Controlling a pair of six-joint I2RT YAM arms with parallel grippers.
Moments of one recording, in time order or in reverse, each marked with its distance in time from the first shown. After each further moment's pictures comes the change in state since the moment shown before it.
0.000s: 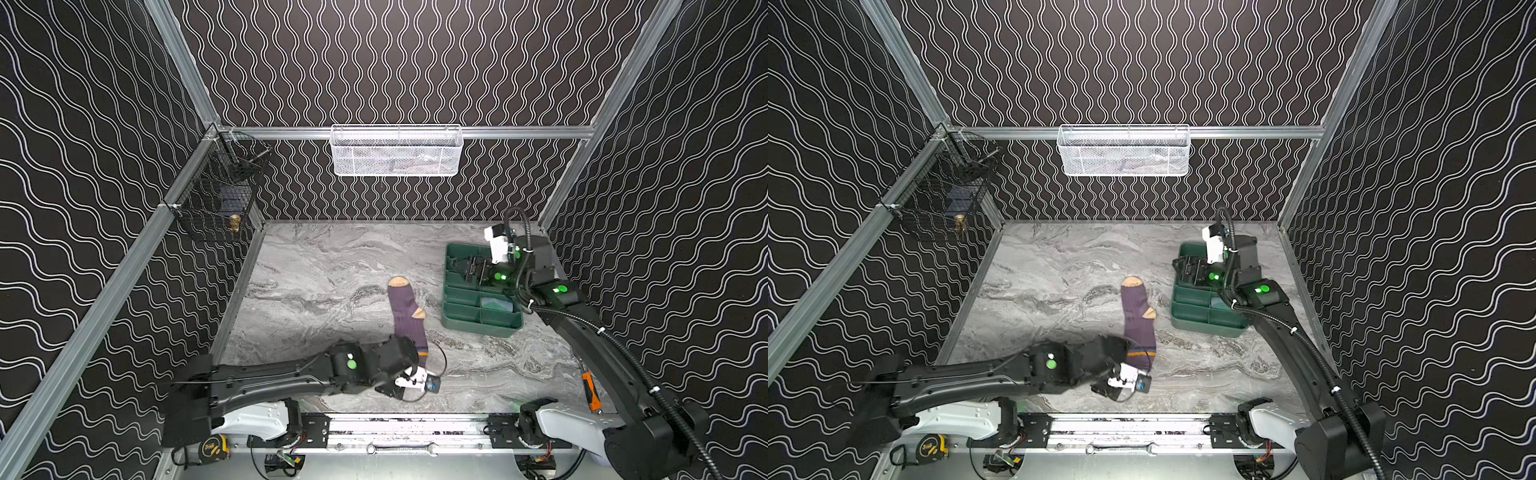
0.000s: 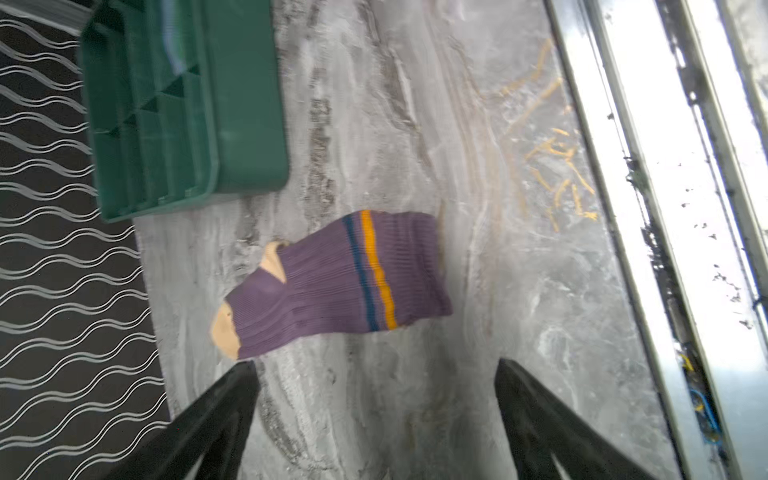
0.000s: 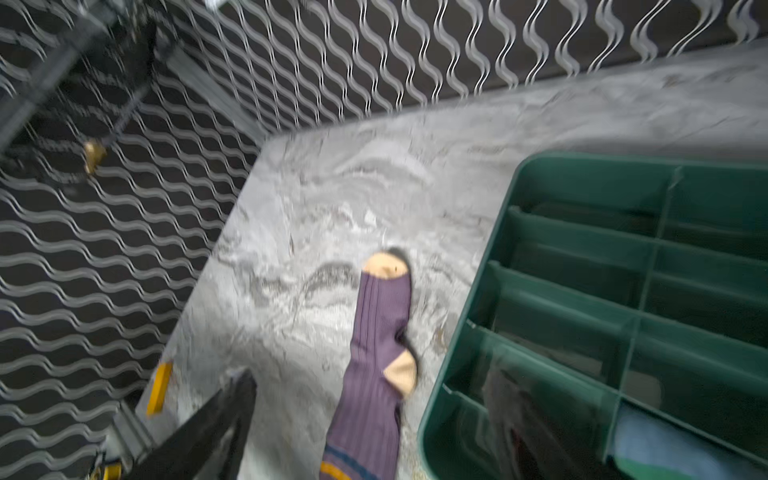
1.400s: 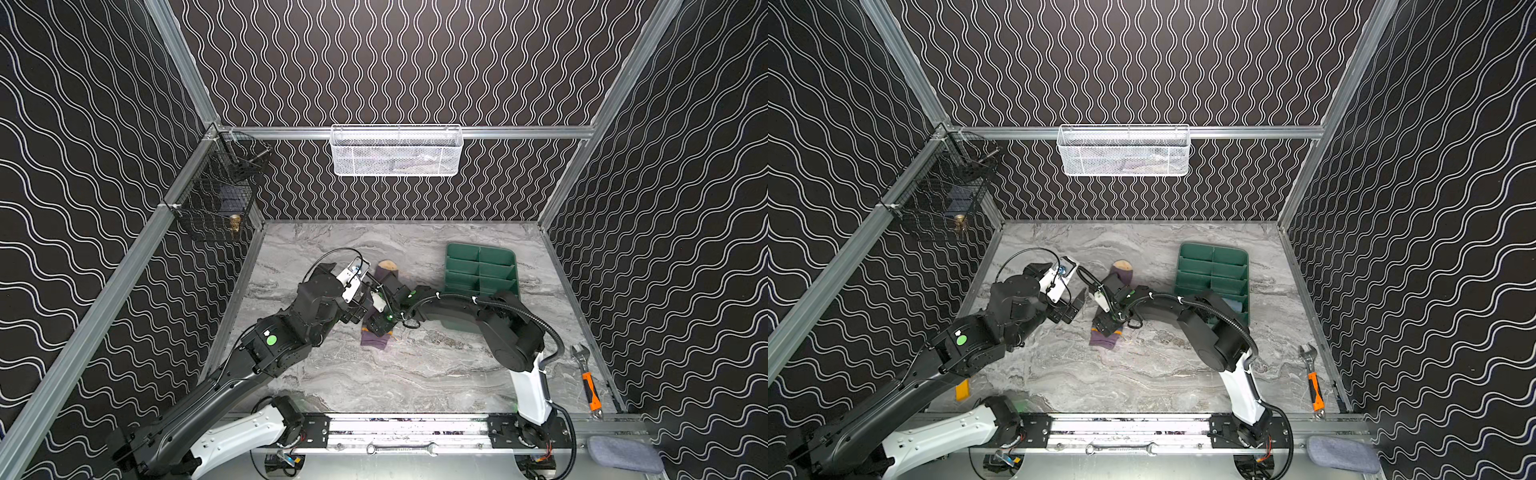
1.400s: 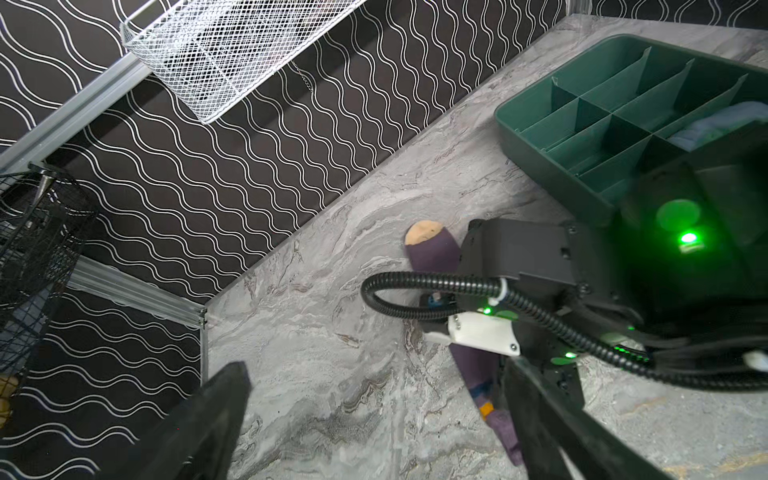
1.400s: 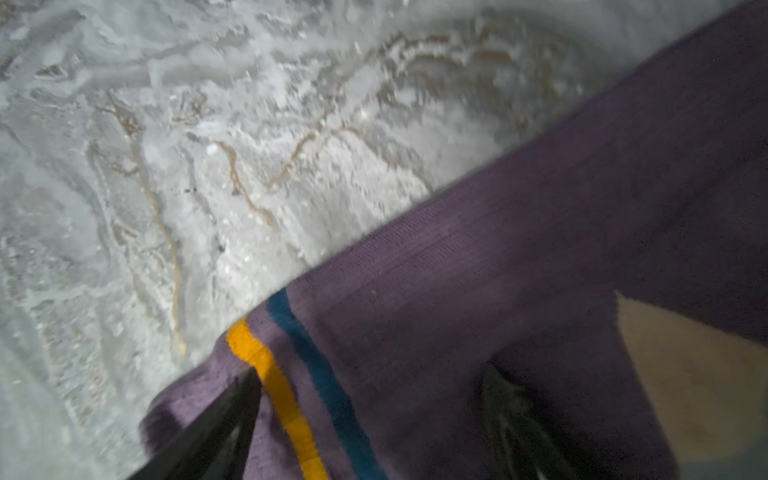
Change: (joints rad) left arm 0.502 -0.358 0.251 -0.070 -0.218 -0.507; right arm 0.607 0.948 0.315 0.052 0.254 -0.399
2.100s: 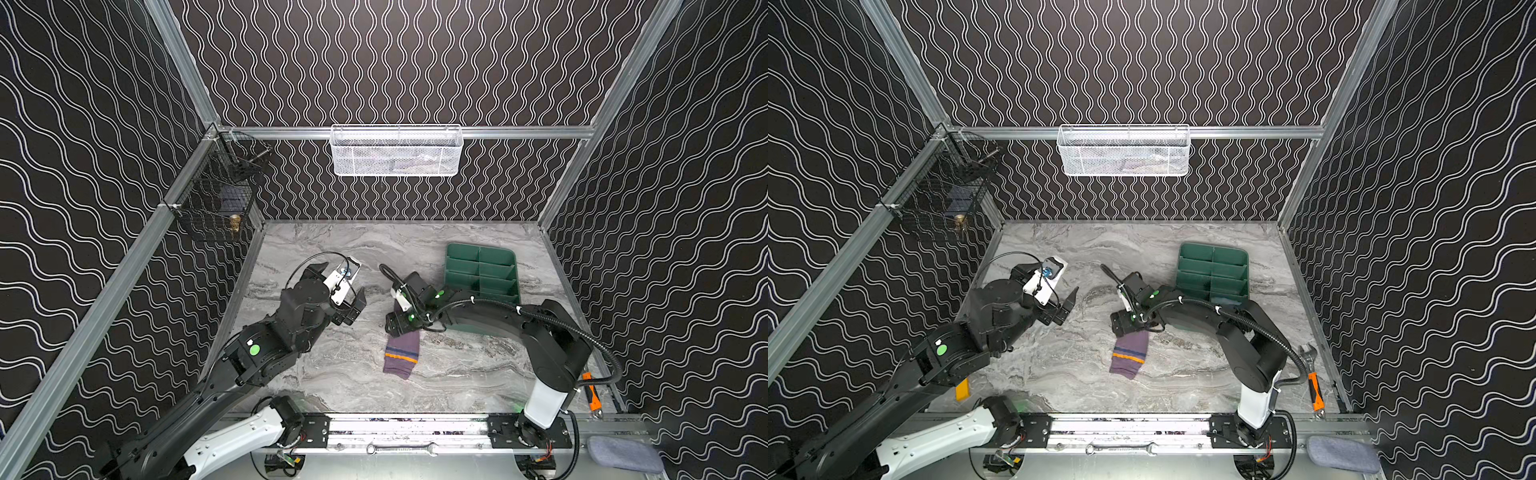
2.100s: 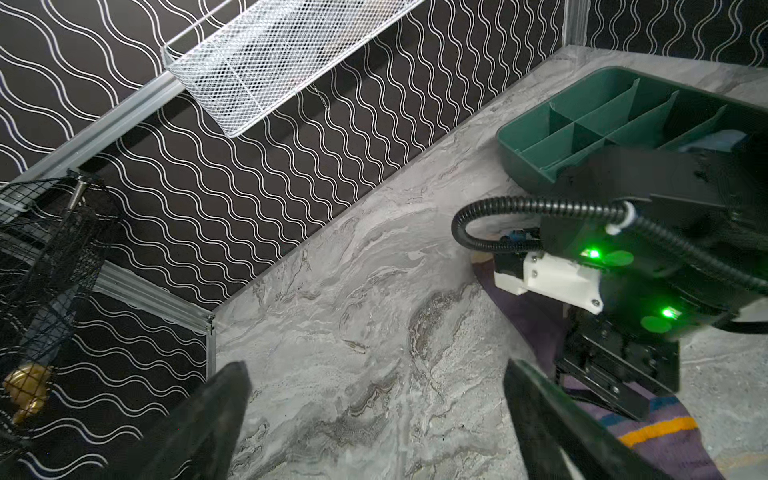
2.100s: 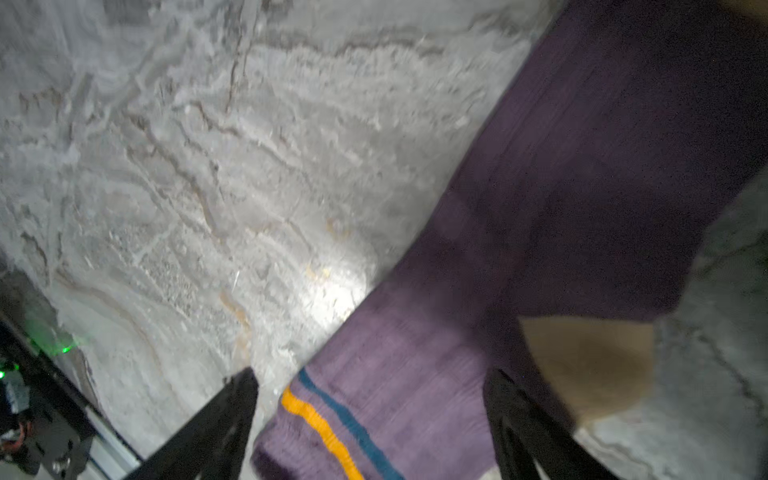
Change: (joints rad) left arm 0.000 -0.064 -0.003 -0.016 0.003 0.007; right arm -0.021 -0.323 -0.221 -0.145 -0.060 0.430
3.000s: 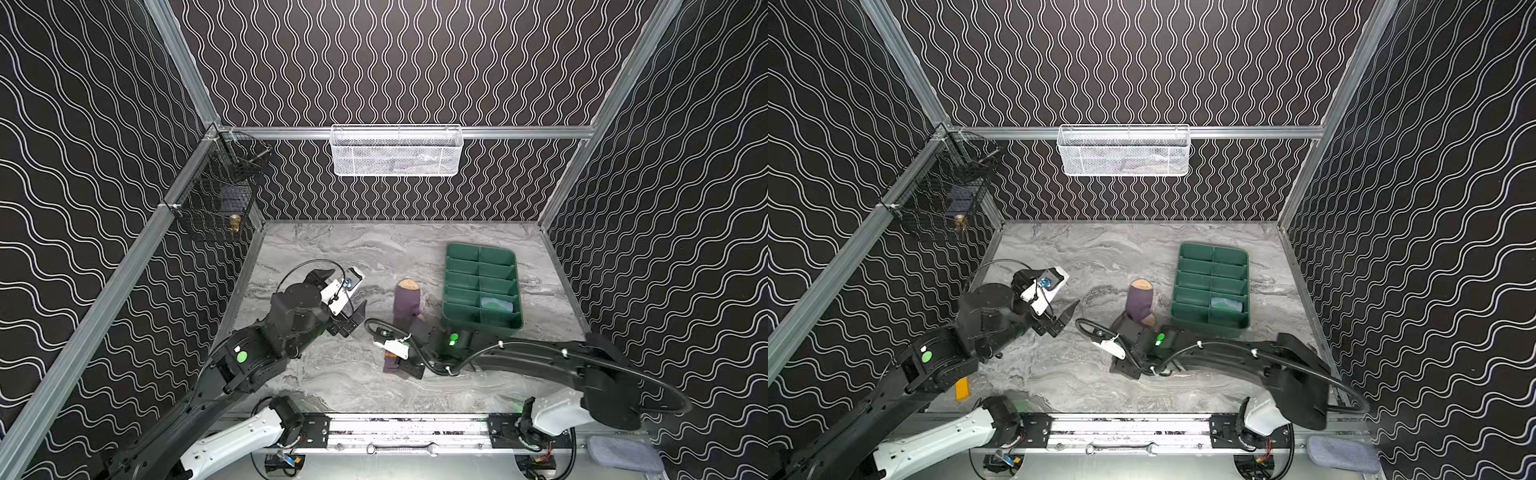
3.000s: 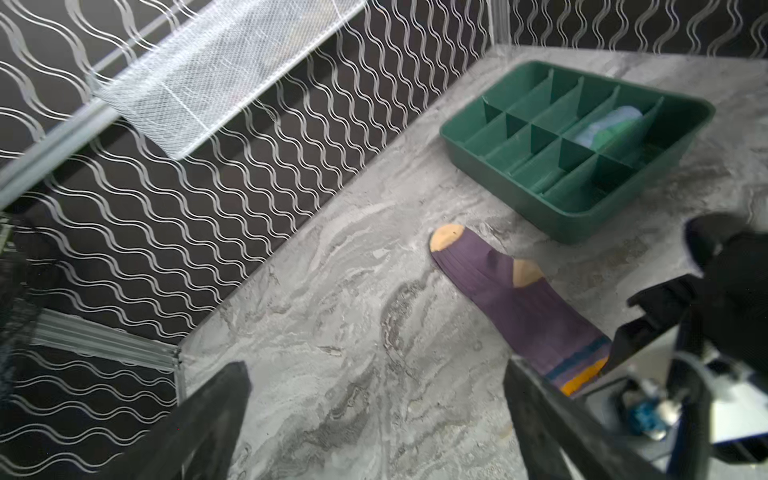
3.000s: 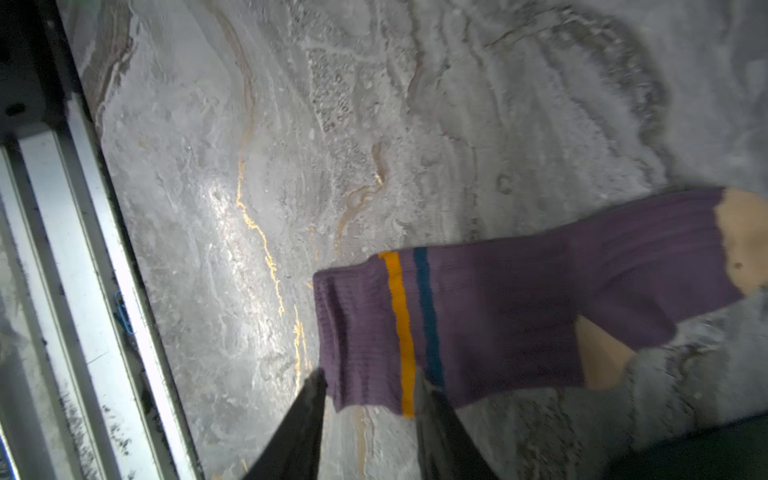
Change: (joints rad) left arm 0.000 -0.068 0.029 -0.064 0.136 0.065; right arm 0.255 -0.351 -0.213 0.017 0.232 -0.549
